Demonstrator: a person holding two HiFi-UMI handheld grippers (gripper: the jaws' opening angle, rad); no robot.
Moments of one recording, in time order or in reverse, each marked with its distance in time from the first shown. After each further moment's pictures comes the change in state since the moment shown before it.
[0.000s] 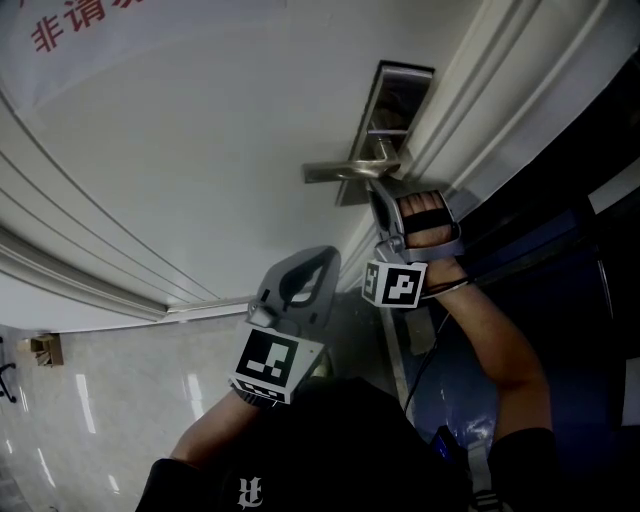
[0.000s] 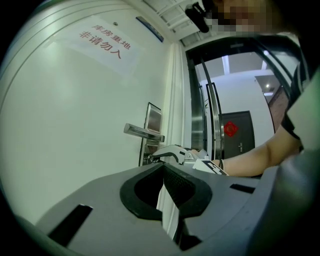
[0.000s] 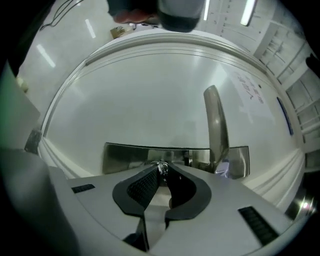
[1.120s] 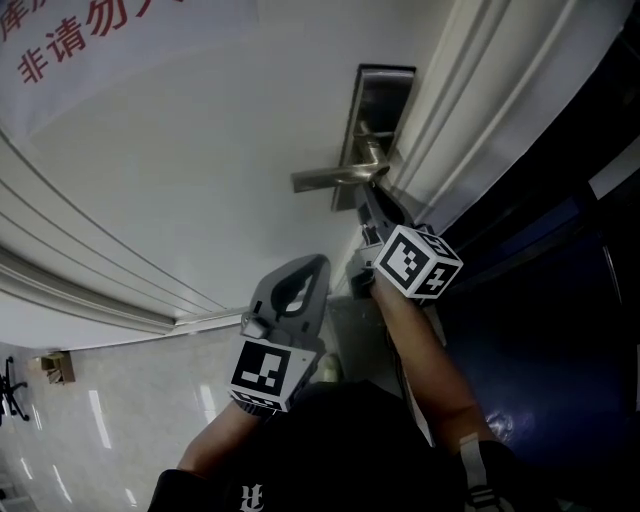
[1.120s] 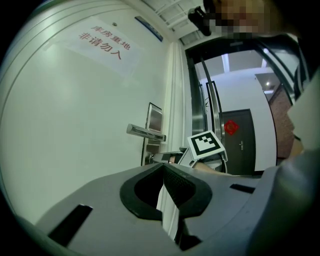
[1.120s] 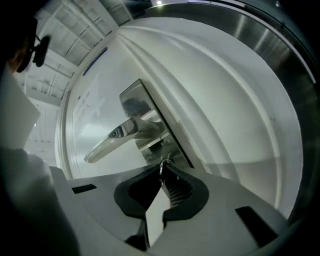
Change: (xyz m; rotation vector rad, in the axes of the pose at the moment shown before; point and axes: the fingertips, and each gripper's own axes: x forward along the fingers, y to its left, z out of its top) left arm -0.006 0.005 -0.001 0.011 0.011 0.012; right arm 0.001 -0.004 -0.024 2.165 -0.123 0.114
